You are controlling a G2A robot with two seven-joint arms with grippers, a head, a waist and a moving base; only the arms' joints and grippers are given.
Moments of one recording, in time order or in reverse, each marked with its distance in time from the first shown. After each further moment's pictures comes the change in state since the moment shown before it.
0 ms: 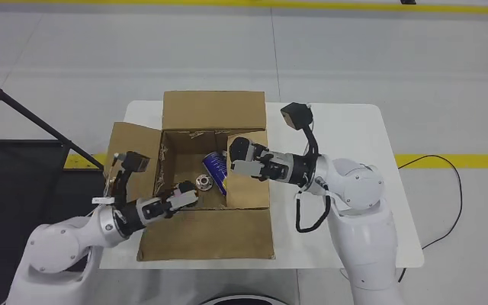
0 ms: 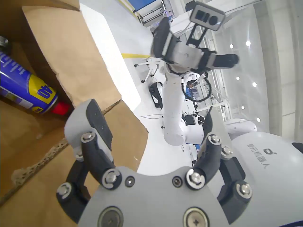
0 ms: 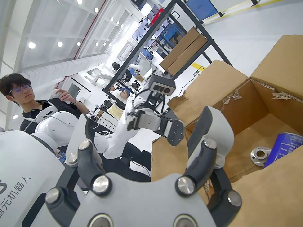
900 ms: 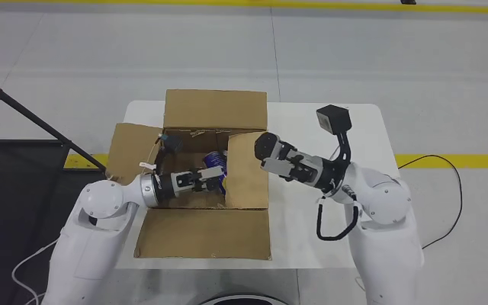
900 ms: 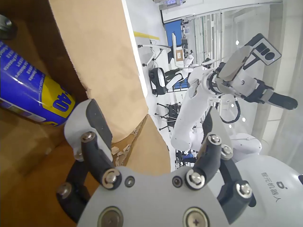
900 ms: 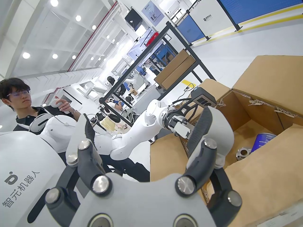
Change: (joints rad) left arm -0.291 0.012 0.226 0.315 0.016 0.056 -0.009; right arm -0.074 0.070 0.080 -0.103 0.023 -0.008 -0.060
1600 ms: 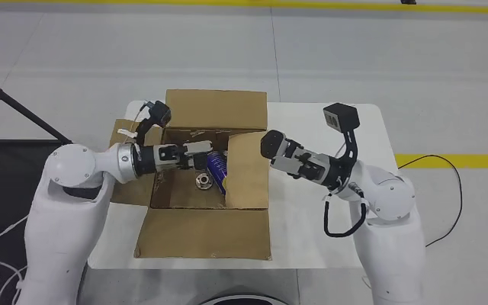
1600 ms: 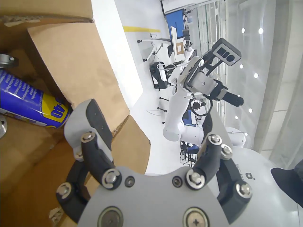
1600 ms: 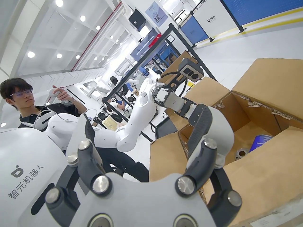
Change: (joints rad) left arm -0.224 0.036 -0.010 0.029 -0.032 0.166 -0.166; right arm 0.010 0.043 0.015 0.028 0.068 -0.040 0.007
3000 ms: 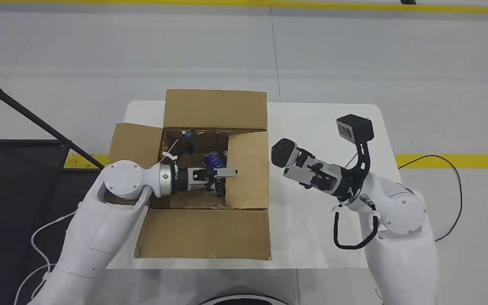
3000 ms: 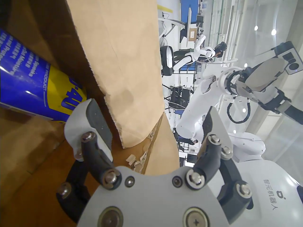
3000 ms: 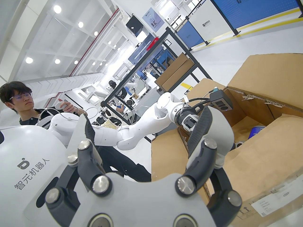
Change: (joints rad) left arm 0.016 0.005 0.227 0.183 0.003 -0.116 0.101; right arm -0.081 0.077 0.014 -0.069 0.038 -0.004 -0.058
